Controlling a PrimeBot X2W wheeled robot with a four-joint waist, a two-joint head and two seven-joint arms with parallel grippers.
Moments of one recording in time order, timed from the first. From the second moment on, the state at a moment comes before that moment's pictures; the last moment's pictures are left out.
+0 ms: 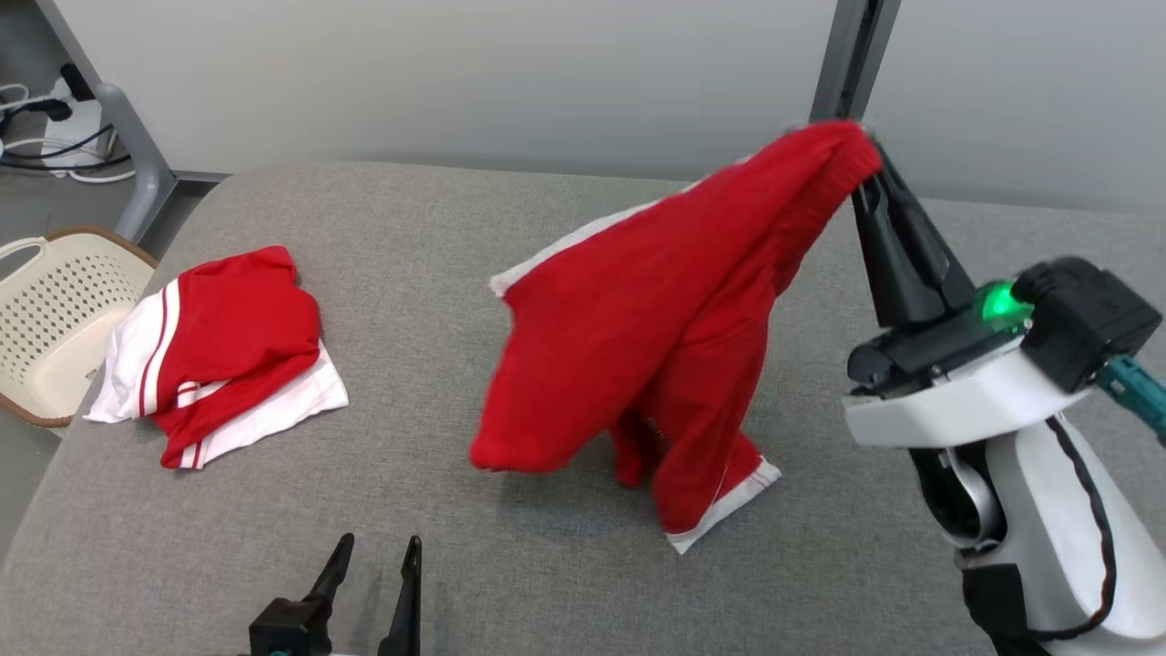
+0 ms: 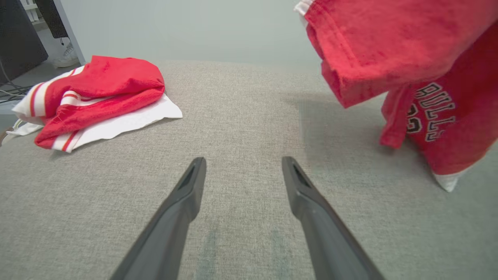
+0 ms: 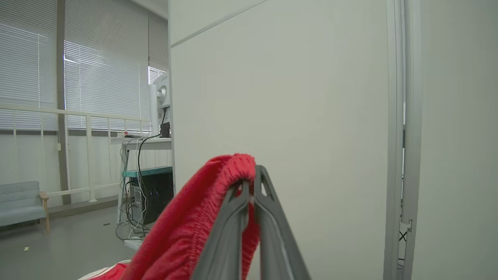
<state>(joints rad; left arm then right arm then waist) 0.04 0.05 -0.14 0.37 -0.18 0.00 -0.26 -0.47 -0.12 0.27 0.09 0.31 0.13 -0.26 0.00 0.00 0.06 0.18</state>
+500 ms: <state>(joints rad) 0.01 0.05 -0.16 0.37 -0.17 -0.01 -0.26 -0.26 -0.25 0.16 0.50 0.22 0.13 -0.26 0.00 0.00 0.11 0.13</state>
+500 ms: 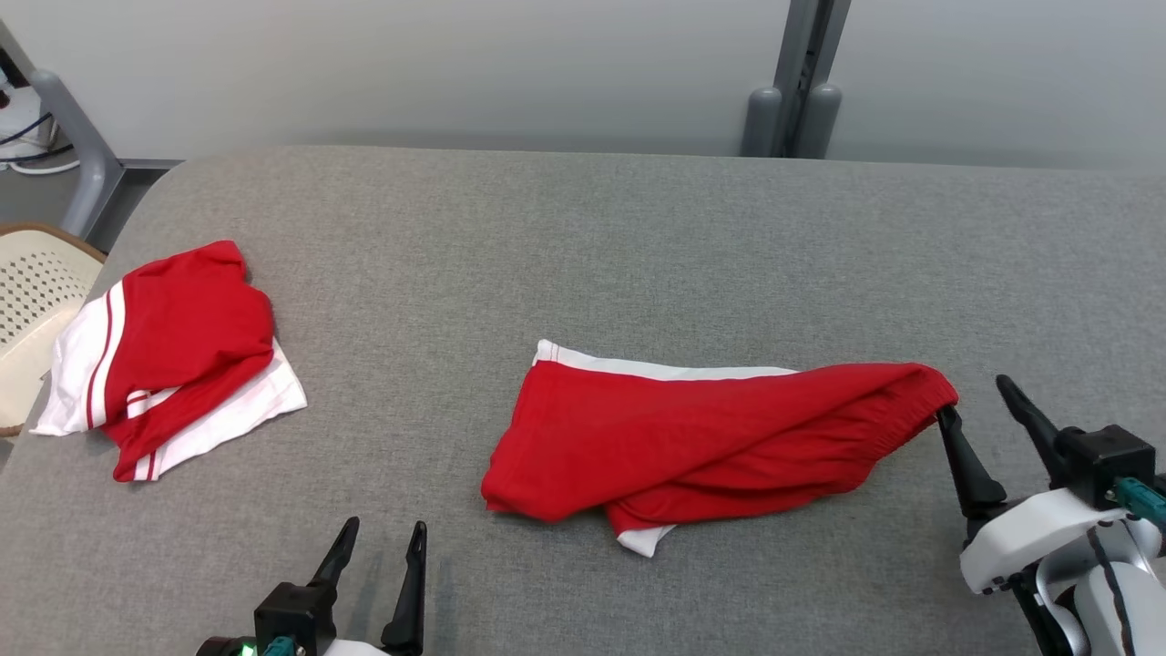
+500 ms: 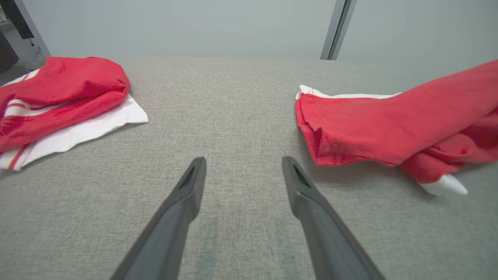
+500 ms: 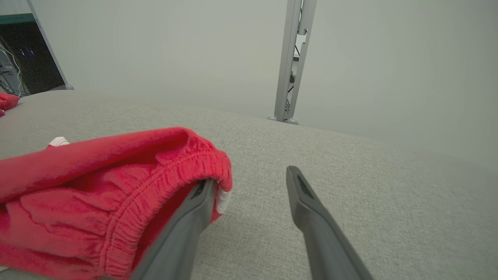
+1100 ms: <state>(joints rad) 0.01 0.05 -0.12 0.36 -0.17 0.00 -0.26 -0.18 -0.11 -0.04 0.42 0.12 0.13 -0.26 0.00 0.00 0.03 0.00</state>
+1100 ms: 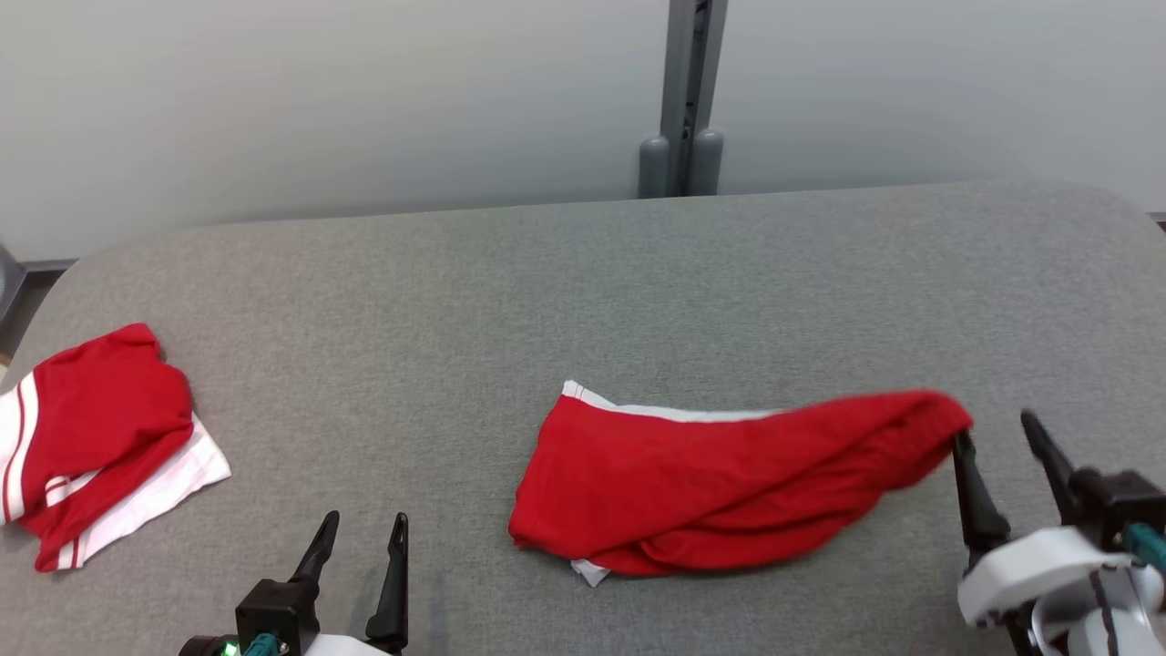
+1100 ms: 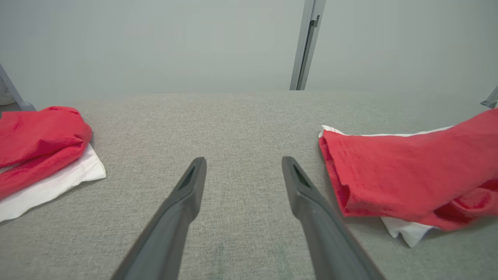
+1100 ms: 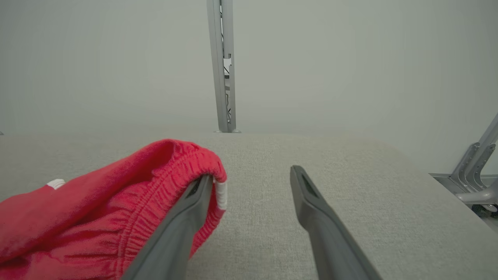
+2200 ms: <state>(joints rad) -0.22 0.05 -0.25 0.58 -0.28 -0.03 -0.26 -0.08 -0.08 0.05 0.29 0.16 0.13 -0.26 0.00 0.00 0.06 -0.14</state>
